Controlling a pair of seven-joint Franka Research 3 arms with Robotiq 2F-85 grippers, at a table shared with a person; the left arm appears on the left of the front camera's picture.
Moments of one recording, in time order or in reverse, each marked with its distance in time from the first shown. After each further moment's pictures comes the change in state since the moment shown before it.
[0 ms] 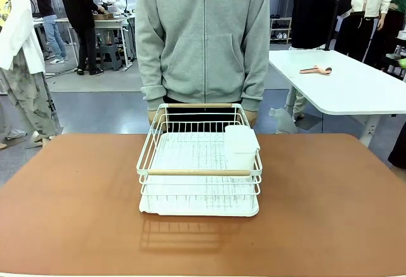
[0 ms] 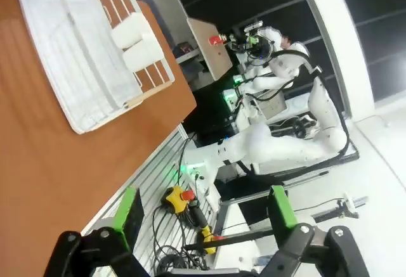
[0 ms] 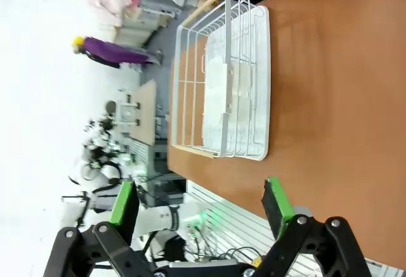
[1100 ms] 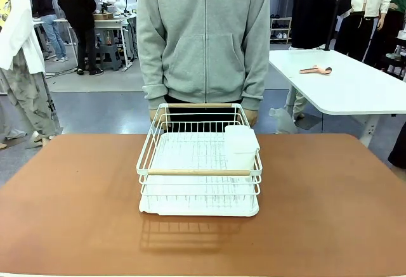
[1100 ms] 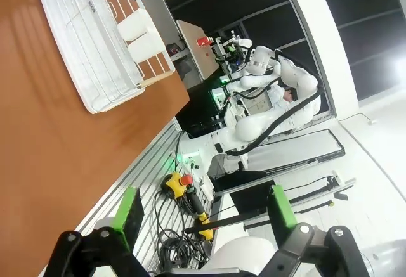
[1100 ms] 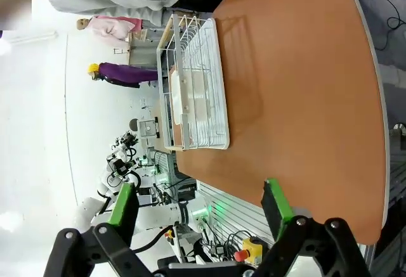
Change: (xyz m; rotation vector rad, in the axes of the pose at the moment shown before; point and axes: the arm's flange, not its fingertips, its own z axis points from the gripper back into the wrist) left arm -0.024 0.038 0.064 -0.057 0.002 0.000; right arm 0.015 -0.148 0.119 0.054 -0.025 -0.176
